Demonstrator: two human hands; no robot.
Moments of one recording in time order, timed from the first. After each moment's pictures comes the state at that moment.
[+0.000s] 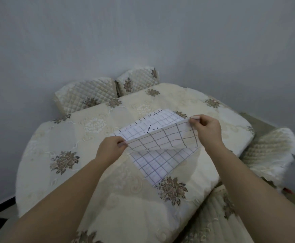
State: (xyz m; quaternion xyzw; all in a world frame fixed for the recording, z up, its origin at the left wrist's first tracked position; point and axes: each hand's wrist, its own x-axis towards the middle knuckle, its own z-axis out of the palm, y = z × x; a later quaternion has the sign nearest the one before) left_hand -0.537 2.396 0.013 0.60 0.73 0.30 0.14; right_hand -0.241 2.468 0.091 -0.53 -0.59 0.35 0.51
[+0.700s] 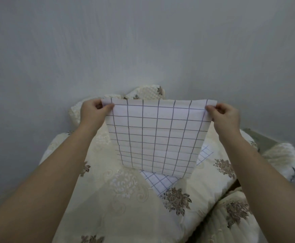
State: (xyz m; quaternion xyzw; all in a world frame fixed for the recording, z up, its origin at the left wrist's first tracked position) left_hand -0.576 2.377 0.173 0.45 0.62 0.62 0.12; right_hand -0.229 2.458 0.176 -0.50 -0.56 0.30 0.58
